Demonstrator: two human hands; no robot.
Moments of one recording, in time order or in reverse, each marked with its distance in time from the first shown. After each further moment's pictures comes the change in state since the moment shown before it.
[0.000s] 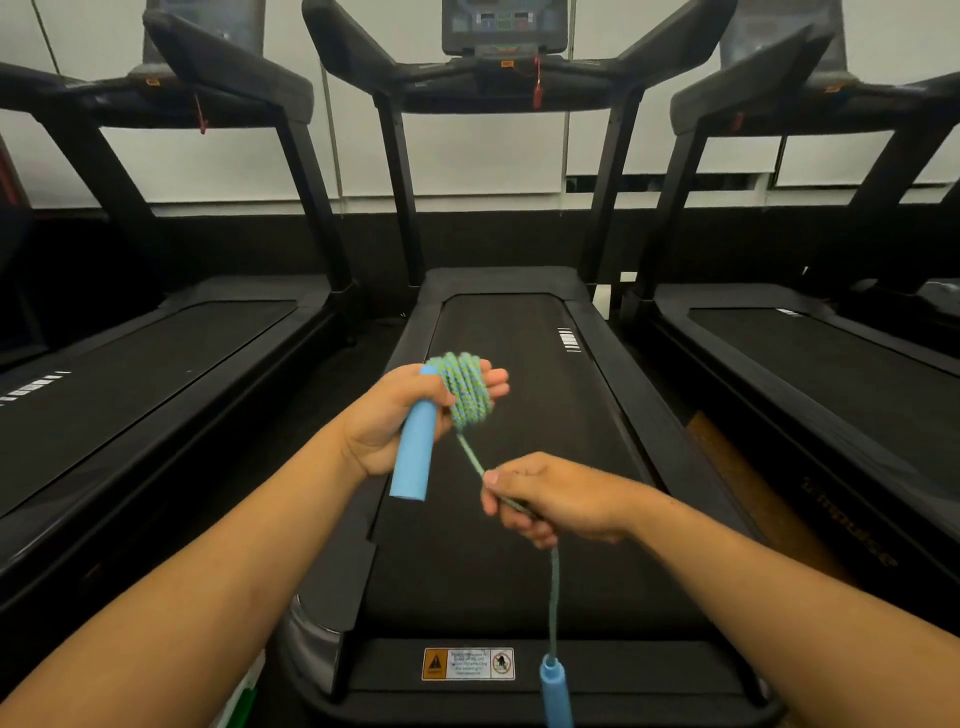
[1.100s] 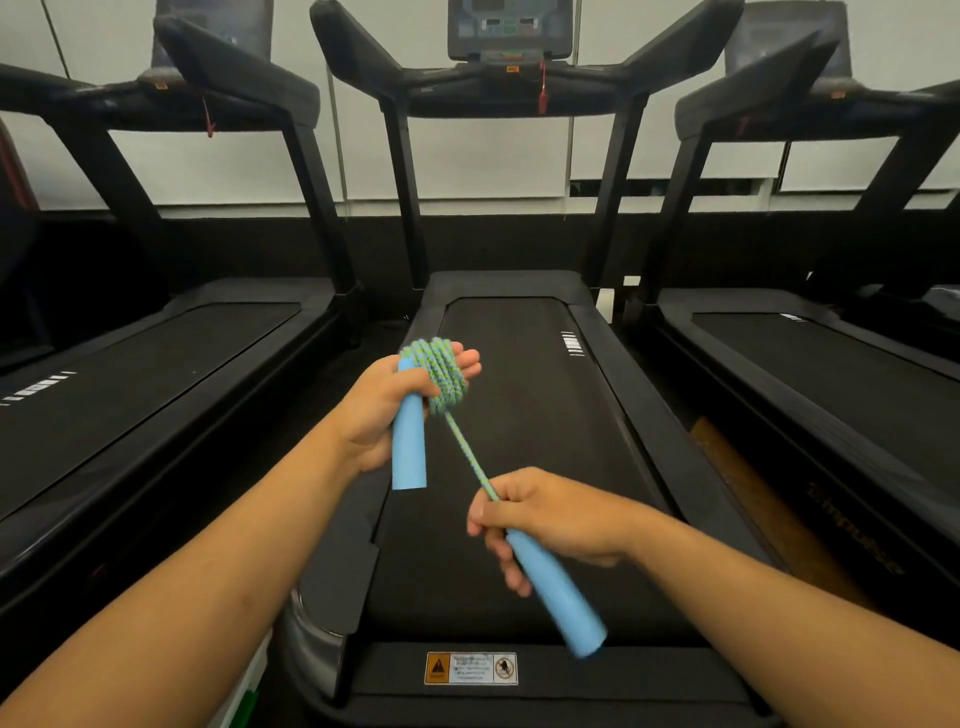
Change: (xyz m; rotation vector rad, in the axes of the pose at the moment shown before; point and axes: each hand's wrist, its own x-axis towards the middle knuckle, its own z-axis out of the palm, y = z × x) left_hand -0.001 0.009 -0.008 0.151 0.186 0.192; right_hand 0.000 -0.003 0.018 0.076 -0.037 0.036
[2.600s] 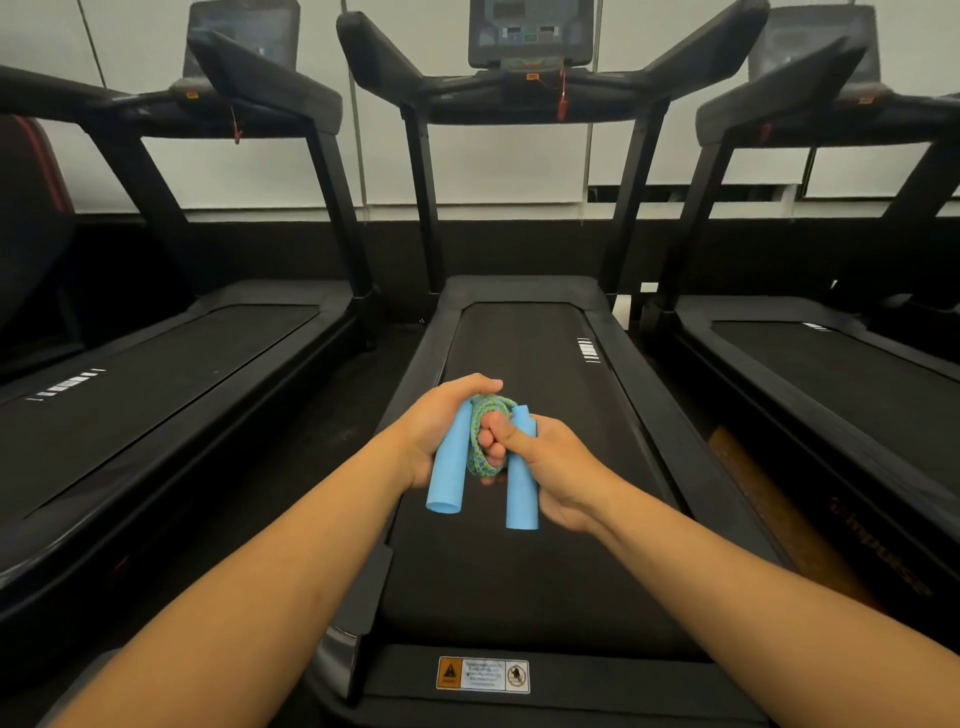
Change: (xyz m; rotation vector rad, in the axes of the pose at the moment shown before) left_hand -0.006 -0.004 0.027 0.111 0.001 -0.540; right_hand 0.046 -0.014 -0.008 0.562 0.320 -0.272
